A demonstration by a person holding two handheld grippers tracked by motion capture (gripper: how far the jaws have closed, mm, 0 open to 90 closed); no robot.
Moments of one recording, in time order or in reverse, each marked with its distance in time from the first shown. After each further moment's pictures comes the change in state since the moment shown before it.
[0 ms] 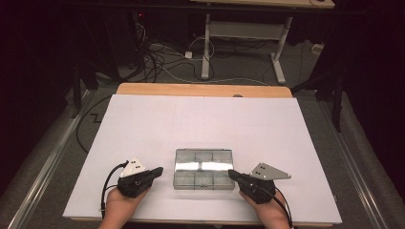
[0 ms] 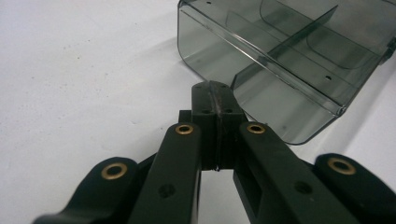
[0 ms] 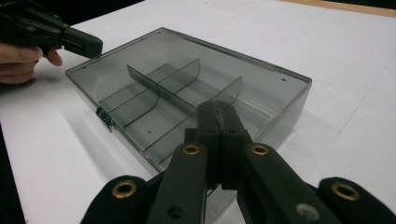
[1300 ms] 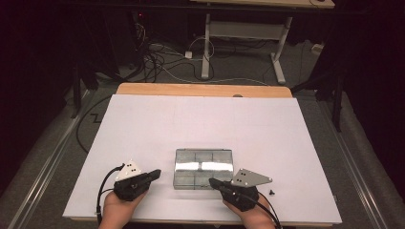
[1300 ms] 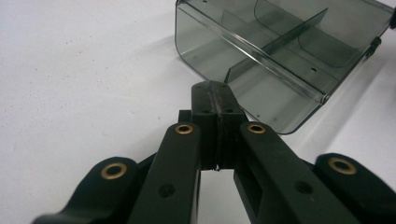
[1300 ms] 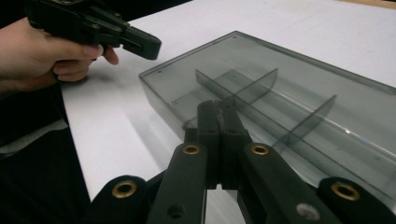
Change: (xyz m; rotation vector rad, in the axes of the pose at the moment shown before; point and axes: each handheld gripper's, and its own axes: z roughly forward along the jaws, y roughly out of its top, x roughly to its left) left arm -0.001 -0.007 -0.010 -0.017 -0.005 -0.015; right arm 0.041 0.007 0.021 0.012 0.155 -0.053
